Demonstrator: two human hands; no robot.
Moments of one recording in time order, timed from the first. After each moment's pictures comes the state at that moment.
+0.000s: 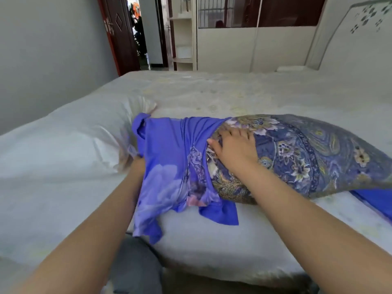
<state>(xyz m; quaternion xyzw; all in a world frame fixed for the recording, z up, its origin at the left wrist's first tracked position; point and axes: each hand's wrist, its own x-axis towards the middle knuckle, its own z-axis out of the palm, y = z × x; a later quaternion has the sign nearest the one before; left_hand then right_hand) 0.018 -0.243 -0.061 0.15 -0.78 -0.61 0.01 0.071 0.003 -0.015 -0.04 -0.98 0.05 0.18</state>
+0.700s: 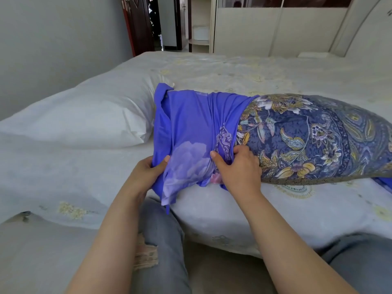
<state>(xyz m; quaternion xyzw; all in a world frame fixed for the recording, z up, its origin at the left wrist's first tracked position) 0.137 -0.290 -0.082 0.04 -0.75 -0.66 -0.03 0.163 -0.075 -0.068 -0.15 -0.91 0.31 0.22</state>
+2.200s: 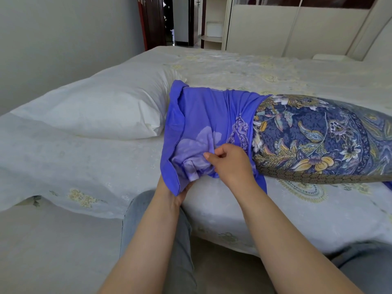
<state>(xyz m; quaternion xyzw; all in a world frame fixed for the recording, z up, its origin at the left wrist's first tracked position) 0.160 -0.233 -0.088 0.13 -0.61 -0.78 0.08 0.160 -0.116 -0.051 -0.03 -0.86 0.49 0.11</state>
